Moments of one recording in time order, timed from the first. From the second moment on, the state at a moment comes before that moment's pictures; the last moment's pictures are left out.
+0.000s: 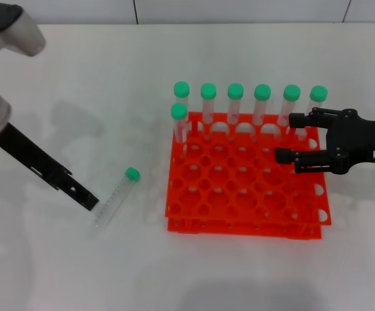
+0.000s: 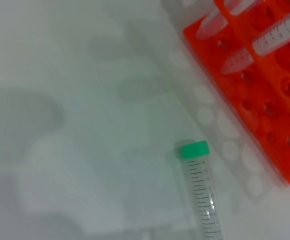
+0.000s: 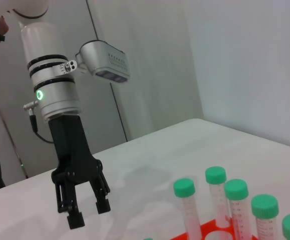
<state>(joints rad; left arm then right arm) -0.81 -1.99 0.94 0.86 2.69 1.77 -2.30 0.37 2.01 -1.16 -0.90 -1.63 -1.44 1.52</state>
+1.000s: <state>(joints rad) -0.85 -2.02 1.02 0.75 2.71 1.70 -2.30 0.37 2.01 -1.16 -0.90 -1.63 -1.44 1.51</state>
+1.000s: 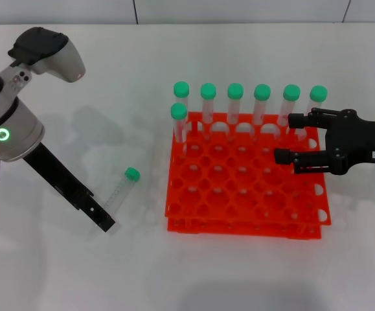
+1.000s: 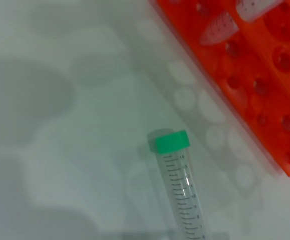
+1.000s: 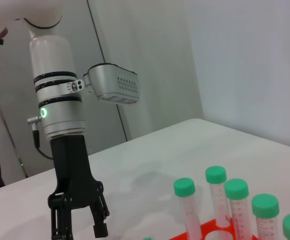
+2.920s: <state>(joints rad) -0.88 -2.05 1.12 0.72 2.75 1.64 -2.35 0.37 2.01 -1.16 -0.90 -1.62 -1.44 1.50</state>
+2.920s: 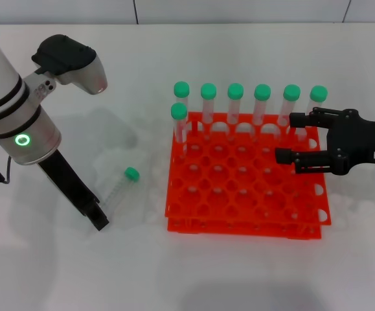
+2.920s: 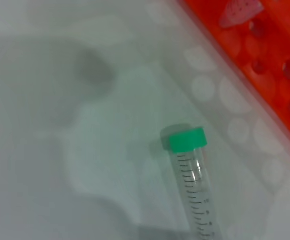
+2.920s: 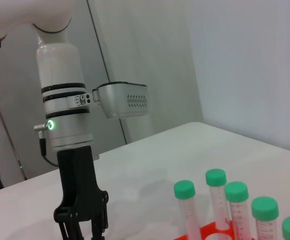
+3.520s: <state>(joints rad) -0.89 -2.05 1.13 0.72 2.76 1.63 -2.35 0.36 2.01 -1.16 -0.89 -1.61 -1.44 1.48</state>
